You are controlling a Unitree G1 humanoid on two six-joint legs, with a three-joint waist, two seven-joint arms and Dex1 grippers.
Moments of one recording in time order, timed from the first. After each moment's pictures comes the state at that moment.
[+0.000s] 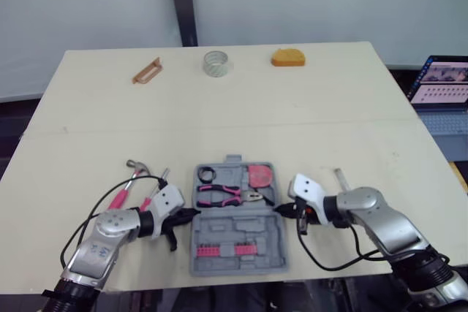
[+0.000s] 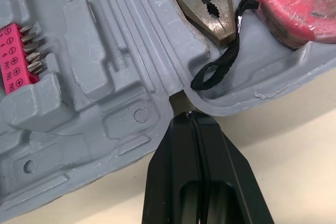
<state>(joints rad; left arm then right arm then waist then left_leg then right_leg) -0.03 0.61 -0.11 -0.14 -0.15 0.36 -0.82 -0.28 -0.69 0.31 -0.16 0.16 0.57 1.00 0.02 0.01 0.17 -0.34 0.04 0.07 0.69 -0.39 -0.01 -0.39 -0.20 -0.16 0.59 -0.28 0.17</state>
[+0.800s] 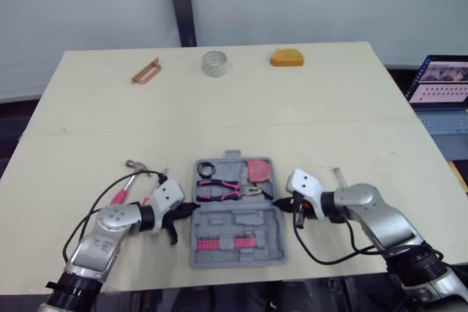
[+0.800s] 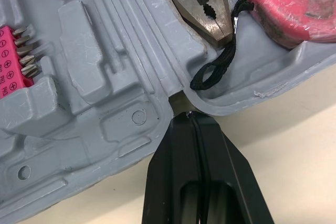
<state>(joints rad) -0.08 0.60 -0.11 -0.08 -0.13 0.33 -0.81 -0.30 -0.66 0.30 -0.13 0.14 0.56 0.98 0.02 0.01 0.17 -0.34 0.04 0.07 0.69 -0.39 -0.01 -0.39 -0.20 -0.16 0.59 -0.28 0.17</state>
